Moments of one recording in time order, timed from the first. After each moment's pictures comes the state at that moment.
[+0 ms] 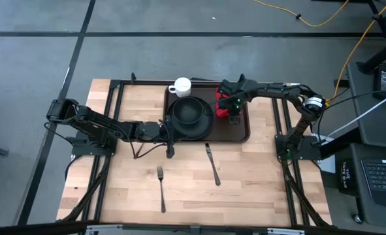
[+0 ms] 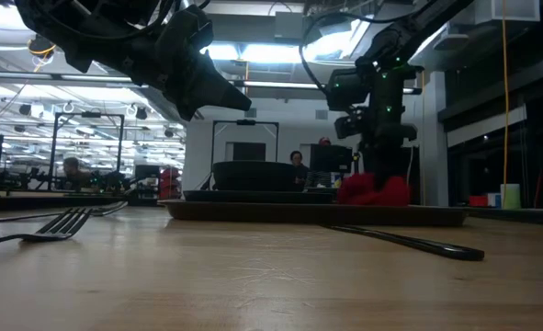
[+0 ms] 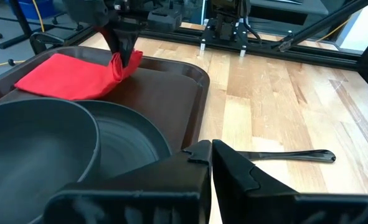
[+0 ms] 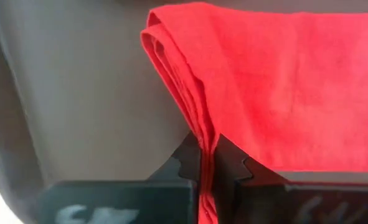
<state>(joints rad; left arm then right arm) -0.07 1.38 0.55 0.50 -0.22 -0.20 -0.53 1.74 1.18 -0.87 -0.04 -0.45</state>
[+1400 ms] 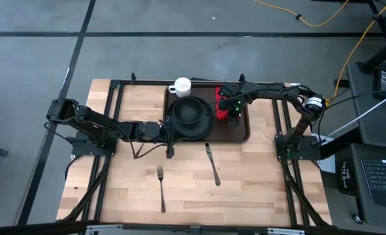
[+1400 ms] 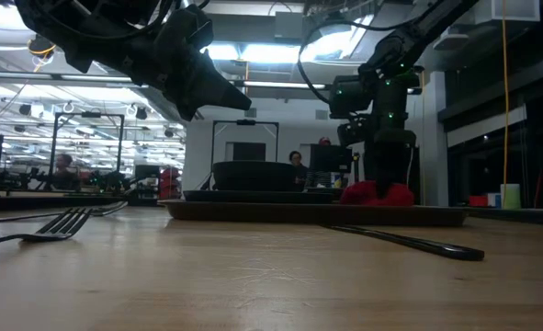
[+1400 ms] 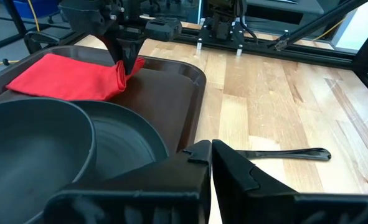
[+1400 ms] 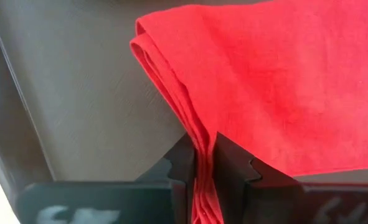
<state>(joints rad) -0.07 1.38 0.55 0.50 -0.21 -0.20 -0.53 1.74 1.12 -0.81 -0.08 -0.34</state>
